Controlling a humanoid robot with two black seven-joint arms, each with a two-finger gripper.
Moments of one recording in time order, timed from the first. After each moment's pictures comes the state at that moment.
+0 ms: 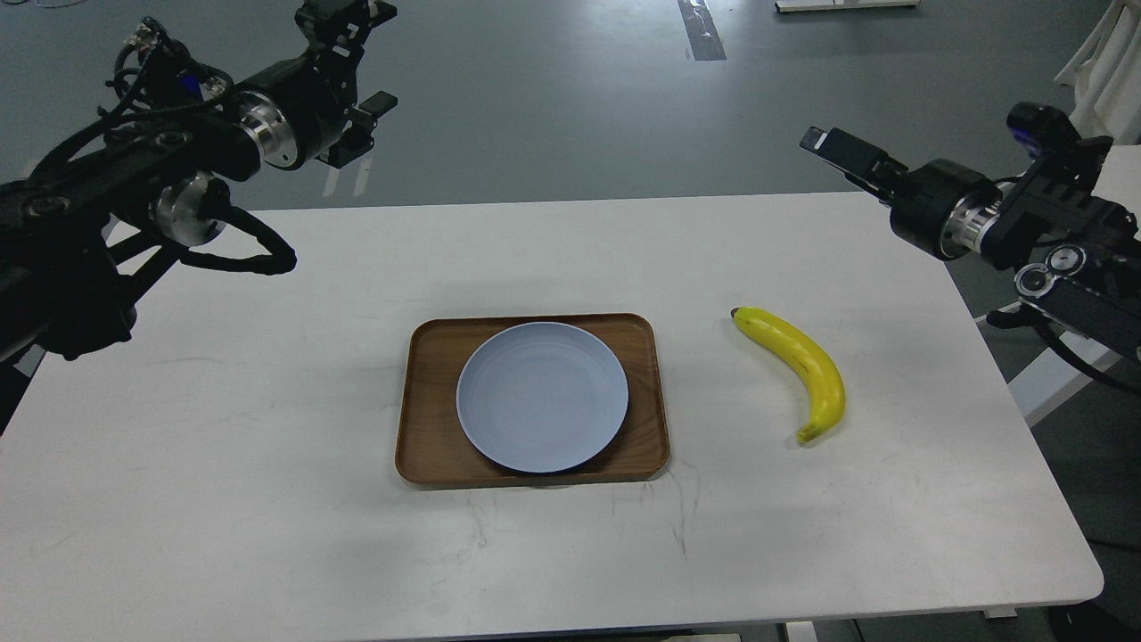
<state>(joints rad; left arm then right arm) -1.15 0.46 -0.38 -0.87 0.20 -0.15 -0.07 0.94 -0.77 0.23 1.14 -1.16 0.03 0.15</state>
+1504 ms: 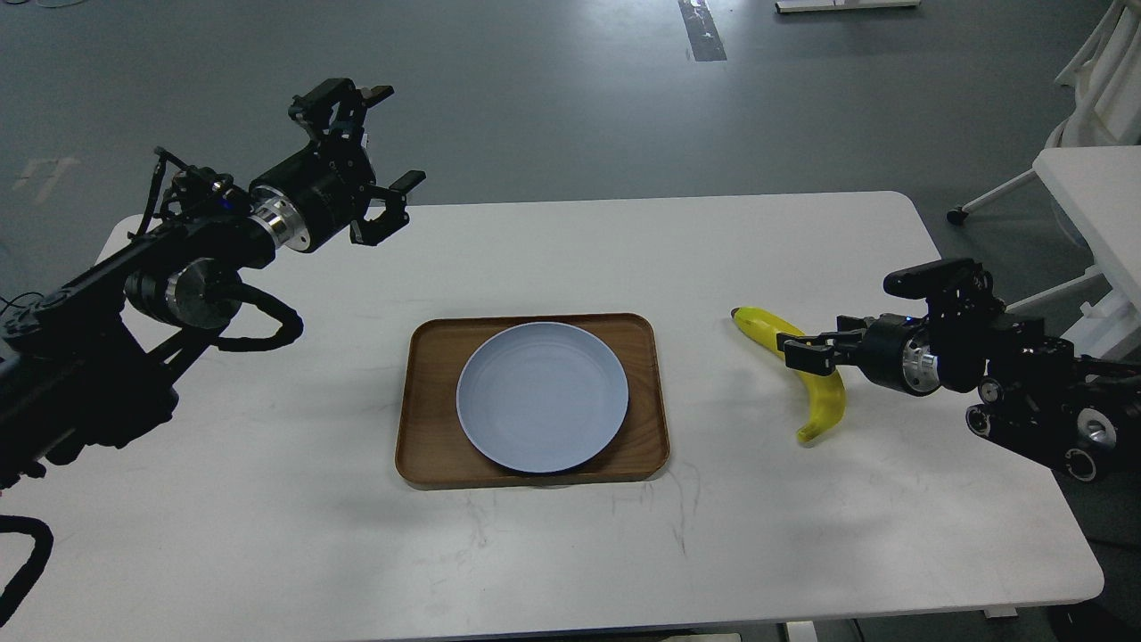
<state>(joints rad) -0.89 0.41 -0.58 -0.90 0.09 -0.24 -0.11 0.92 -0.62 -0.08 0.96 -1.45 0.02 0.15</state>
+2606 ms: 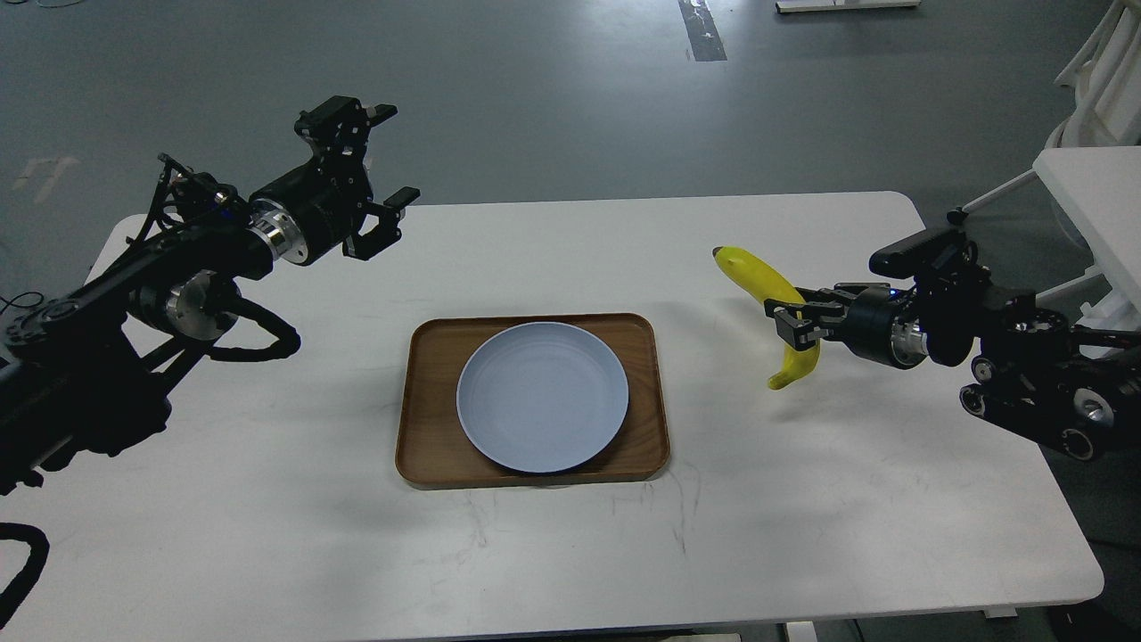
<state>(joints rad) -0.87 0.41 -0.57 -0.89 0.19 -0.23 -0.11 1.02 -0.62 -0.12 1.02 -1.50 -0.08 0.22</state>
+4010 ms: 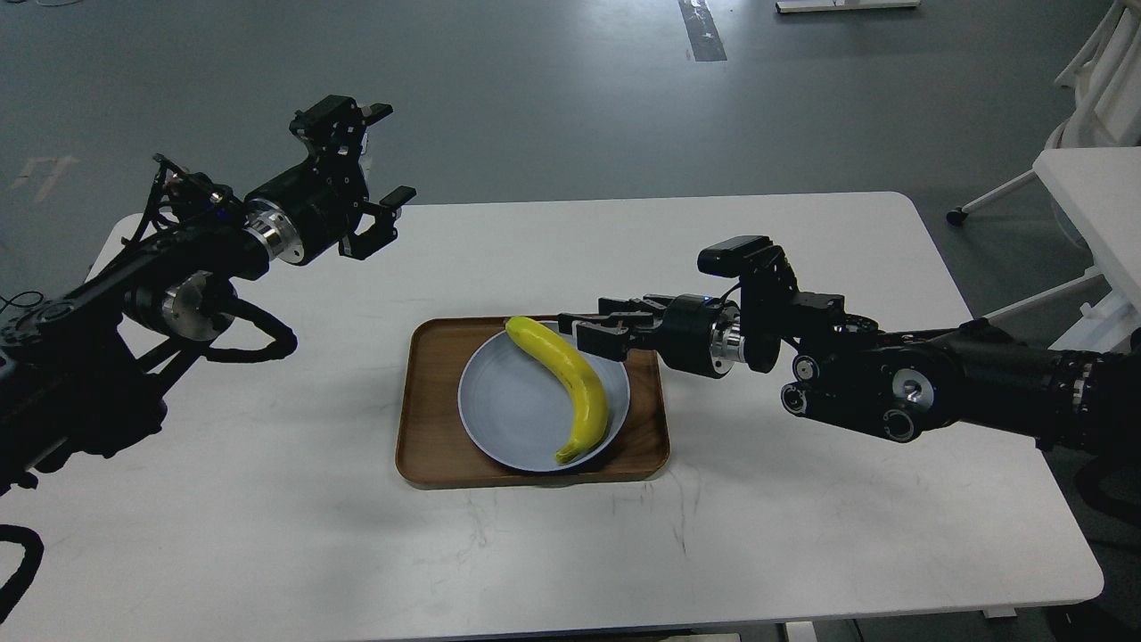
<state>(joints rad) -0.87 0.43 -0.57 -0.90 0.19 -0.23 -0.12 1.11 -0.29 -0.19 1.01 -1.06 -0.14 0.33</state>
